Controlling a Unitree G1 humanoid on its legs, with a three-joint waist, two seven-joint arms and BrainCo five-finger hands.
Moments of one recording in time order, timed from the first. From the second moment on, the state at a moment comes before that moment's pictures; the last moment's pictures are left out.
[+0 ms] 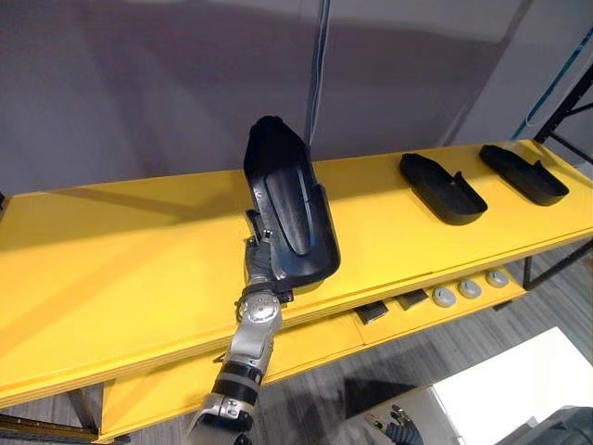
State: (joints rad) left arm -0.40 -0.07 -0.09 0.42 -0.05 0.02 0.47; right arm 0.23 0.04 -0.11 0.76 0.01 -0.04 -0.06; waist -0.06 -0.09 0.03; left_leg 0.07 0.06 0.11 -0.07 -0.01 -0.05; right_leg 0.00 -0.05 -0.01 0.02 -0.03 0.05
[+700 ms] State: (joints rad) left arm -0.60 -0.06 0.01 0.62 -0.05 0.03 0.48; right arm 0.19 0.02 -0.10 0.76 0.01 -0.04 -0.06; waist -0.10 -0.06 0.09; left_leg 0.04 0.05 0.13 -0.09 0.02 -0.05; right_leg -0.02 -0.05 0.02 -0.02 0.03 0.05
